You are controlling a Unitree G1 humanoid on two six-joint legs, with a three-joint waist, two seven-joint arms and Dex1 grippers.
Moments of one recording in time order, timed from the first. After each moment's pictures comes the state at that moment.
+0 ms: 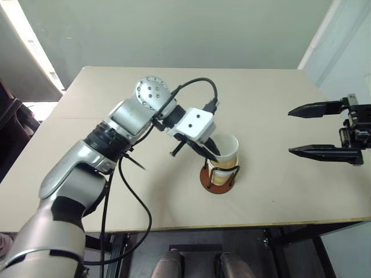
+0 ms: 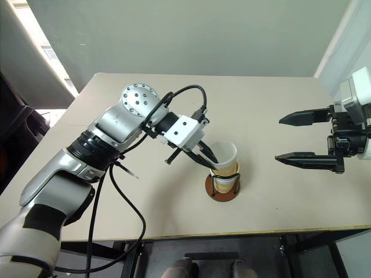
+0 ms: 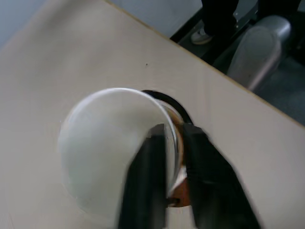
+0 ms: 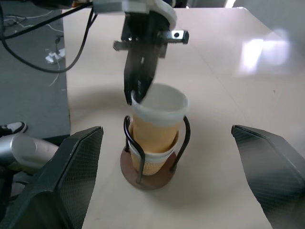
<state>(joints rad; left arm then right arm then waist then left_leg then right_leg) -1.26 0.61 -0.65 0.35 -0.35 -0.10 -1.57 -0.52 -1.24 -0.33 -0.32 0.86 0.77 1.28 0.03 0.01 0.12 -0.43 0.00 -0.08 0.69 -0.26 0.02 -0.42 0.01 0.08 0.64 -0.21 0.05</state>
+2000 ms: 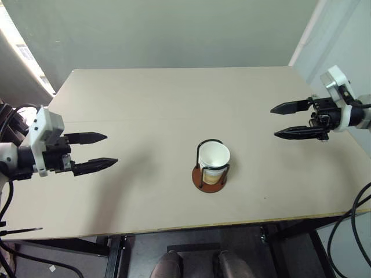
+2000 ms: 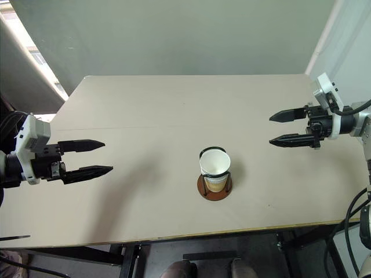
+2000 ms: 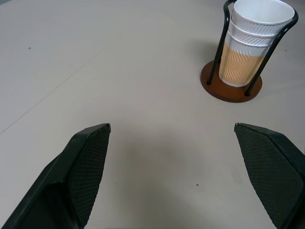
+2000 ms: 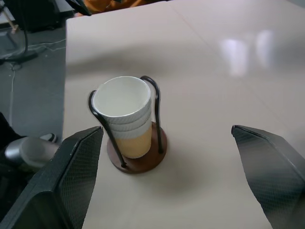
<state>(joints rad) -0.23 1.10 0.43 -0.04 -0.60 0.54 -1.28 -0.97 -0.97 0.08 0.42 0.47 0.49 1.60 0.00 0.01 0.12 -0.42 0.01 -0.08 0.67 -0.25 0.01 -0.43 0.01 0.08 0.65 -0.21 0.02</state>
